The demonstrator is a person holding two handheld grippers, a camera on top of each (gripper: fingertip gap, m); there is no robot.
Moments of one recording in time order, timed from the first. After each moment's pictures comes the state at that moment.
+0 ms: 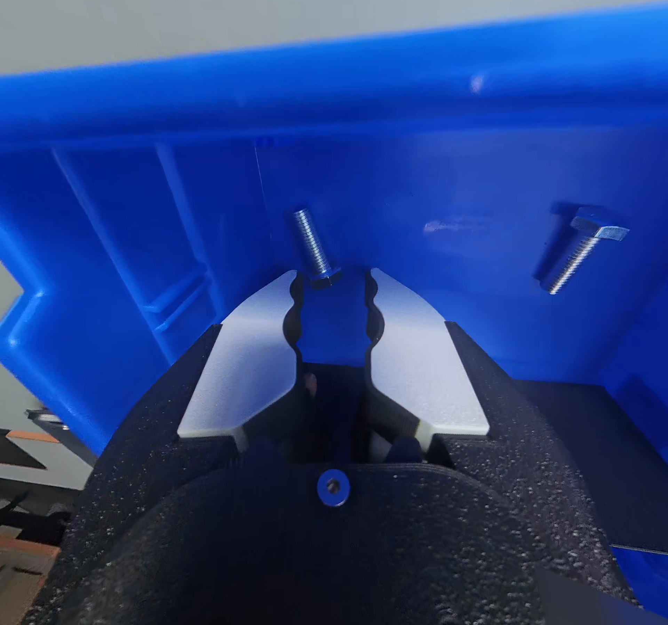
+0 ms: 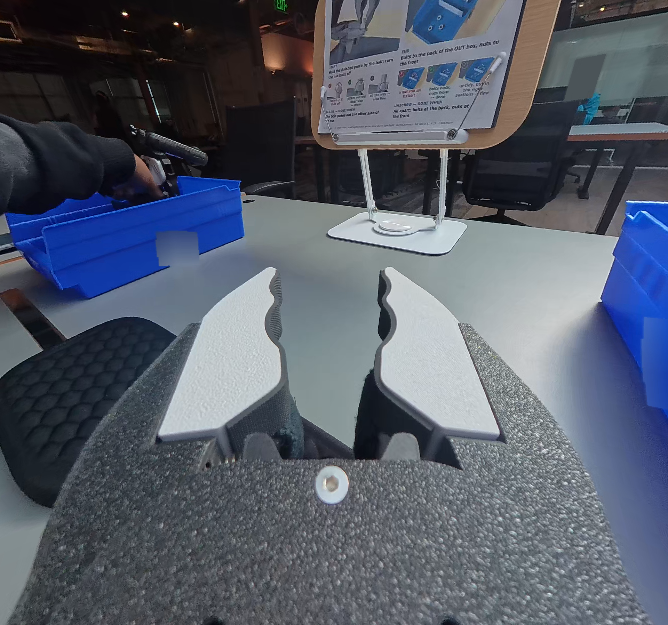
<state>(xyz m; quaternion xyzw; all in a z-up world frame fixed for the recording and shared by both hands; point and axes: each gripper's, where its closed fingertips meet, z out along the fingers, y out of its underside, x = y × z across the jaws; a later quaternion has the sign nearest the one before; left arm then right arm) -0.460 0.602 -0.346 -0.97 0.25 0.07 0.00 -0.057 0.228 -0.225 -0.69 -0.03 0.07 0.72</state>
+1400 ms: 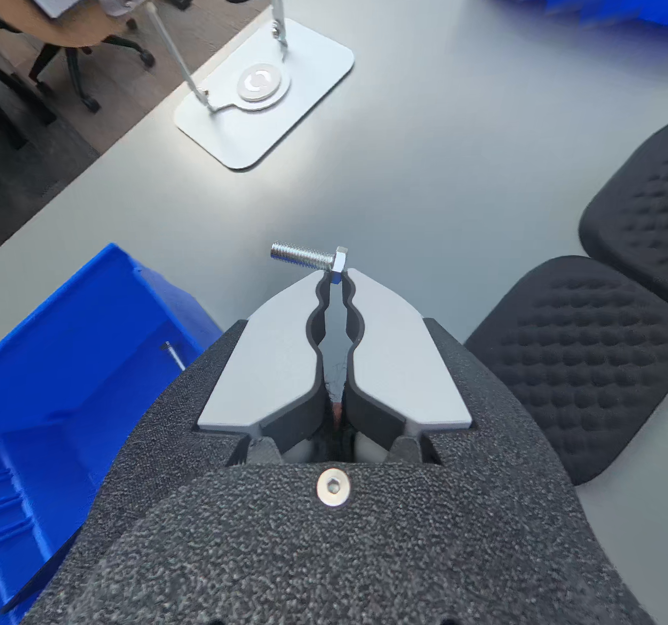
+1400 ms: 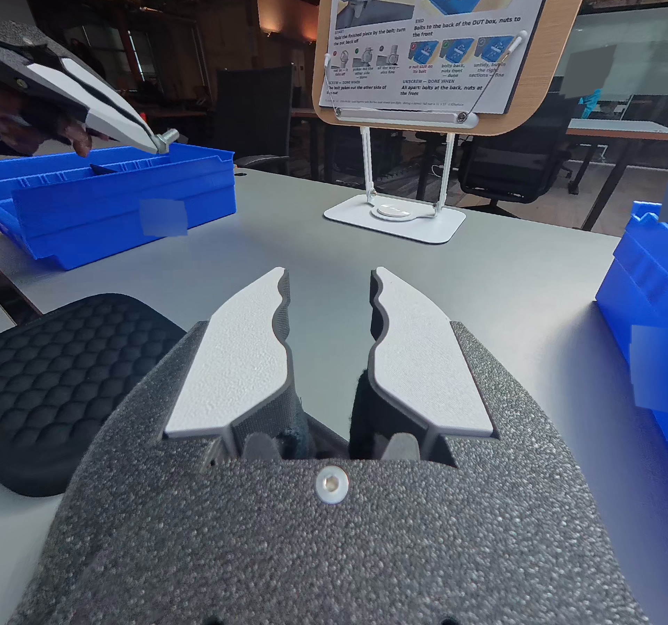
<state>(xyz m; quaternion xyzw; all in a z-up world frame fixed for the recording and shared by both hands) -0.269 0.407 -0.208 -0.71 0.56 -0.19 0.38 -0.063 0.234 -0.235 -0.72 -0.06 0.04 0.69</state>
